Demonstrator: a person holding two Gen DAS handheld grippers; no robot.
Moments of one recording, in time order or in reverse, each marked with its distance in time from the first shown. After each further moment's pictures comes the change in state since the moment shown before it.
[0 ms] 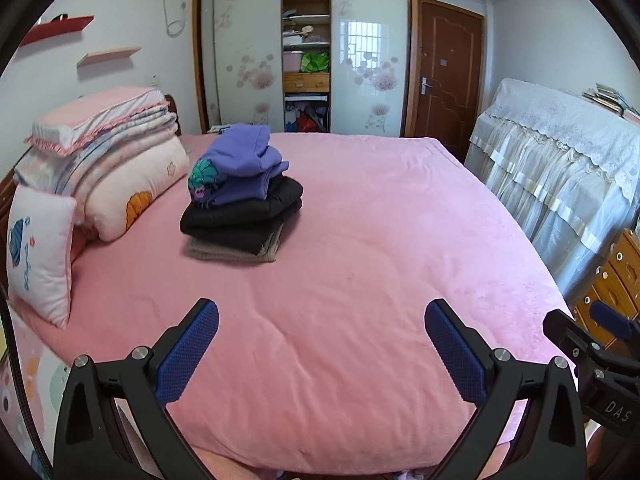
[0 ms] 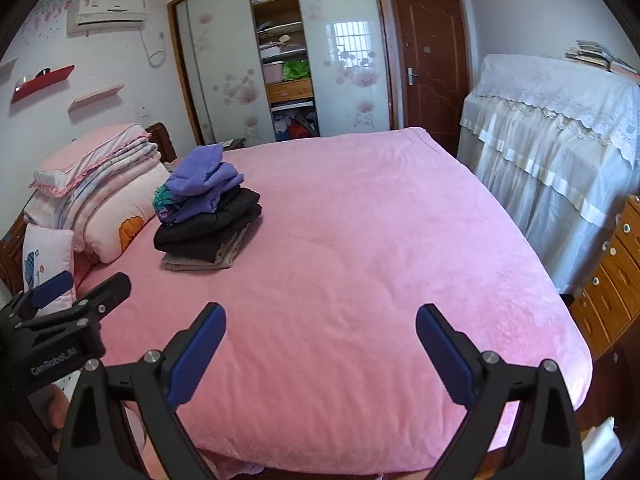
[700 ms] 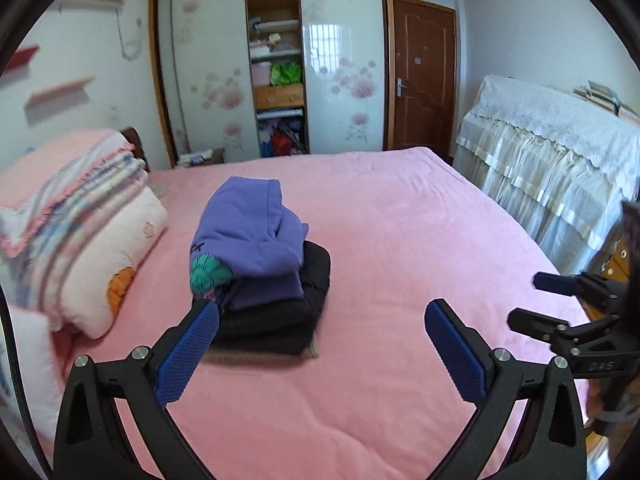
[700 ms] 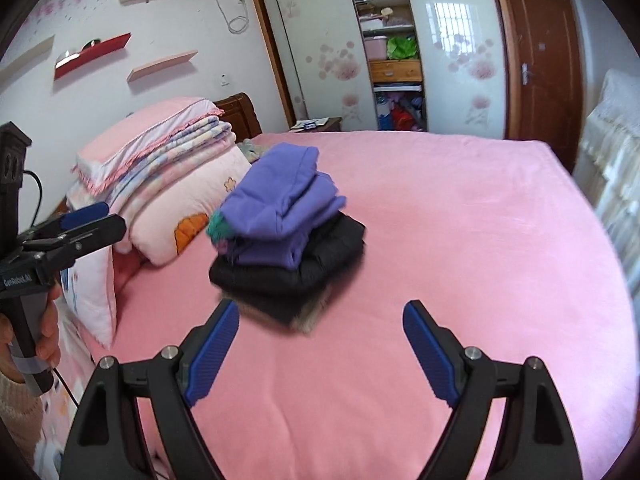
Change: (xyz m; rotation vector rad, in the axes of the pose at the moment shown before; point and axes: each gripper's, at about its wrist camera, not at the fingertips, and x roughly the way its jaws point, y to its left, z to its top) left arm 0.131 0.119 0.180 0.143 -0.049 -0.083; right arm 0.187 0.117 0.160 -0.191 0.096 0.301
